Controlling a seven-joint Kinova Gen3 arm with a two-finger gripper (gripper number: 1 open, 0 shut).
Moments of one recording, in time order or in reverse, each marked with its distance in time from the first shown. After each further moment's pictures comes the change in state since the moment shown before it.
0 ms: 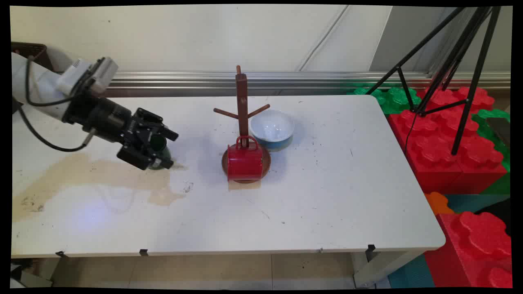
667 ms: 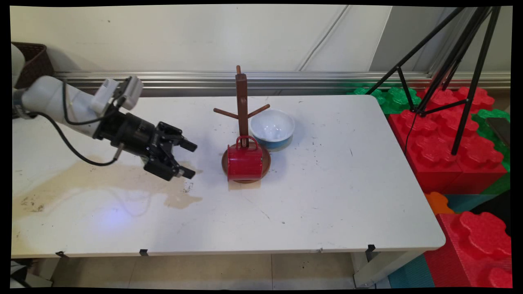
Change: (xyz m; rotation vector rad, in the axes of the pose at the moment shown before) arm -0.007 0.002 0.053 -0.007 0.036 -0.034
